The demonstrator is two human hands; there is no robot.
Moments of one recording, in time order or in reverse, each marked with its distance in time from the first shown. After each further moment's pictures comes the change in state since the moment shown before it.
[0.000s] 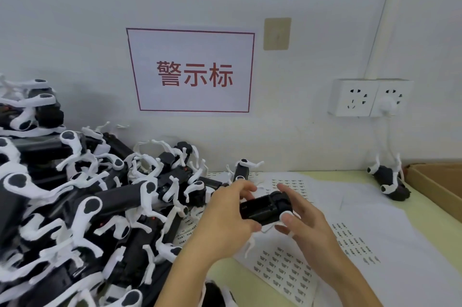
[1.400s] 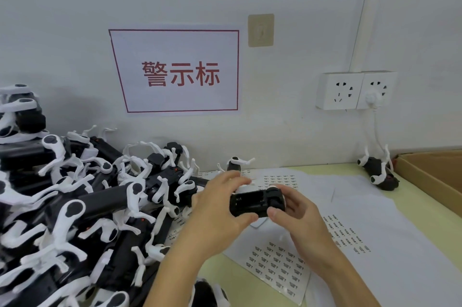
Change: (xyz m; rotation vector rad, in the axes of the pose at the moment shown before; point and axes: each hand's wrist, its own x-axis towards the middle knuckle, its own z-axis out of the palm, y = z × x) left_hand -0.005 0.009 0.000 0.194 0.018 0.106; right_hand 0.000 0.000 0.000 -0.039 0.113 -0.011
